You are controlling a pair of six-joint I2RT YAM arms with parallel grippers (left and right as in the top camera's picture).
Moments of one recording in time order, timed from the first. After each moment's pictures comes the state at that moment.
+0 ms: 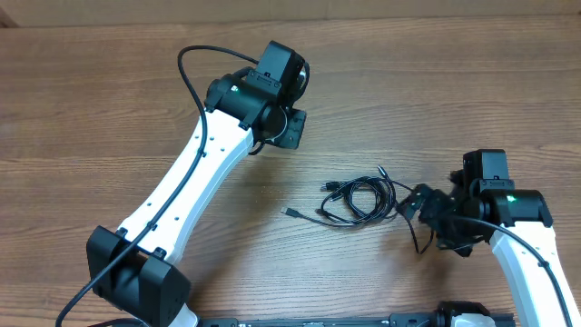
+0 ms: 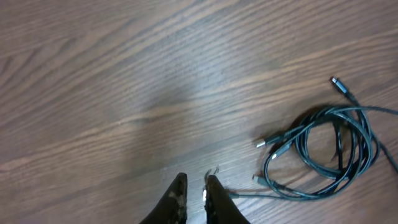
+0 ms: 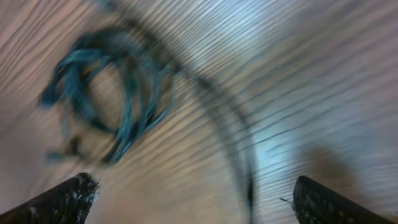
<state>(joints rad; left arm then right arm) -0.50 1.77 1.70 -1.11 0.02 -0.21 -0.04 1.14 0.82 -1.10 -0.27 0.51</state>
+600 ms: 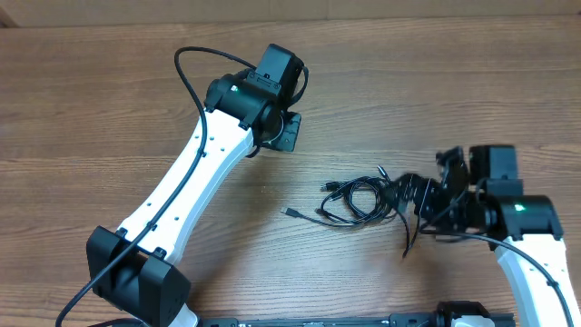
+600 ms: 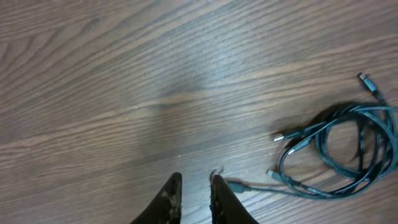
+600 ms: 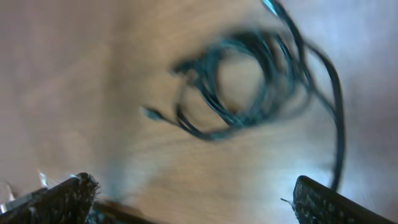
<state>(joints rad) -0.50 1.77 1.70 -1.16 -0.04 -0.25 -0.01 1.06 0.90 -1.01 -0.55 0.38</state>
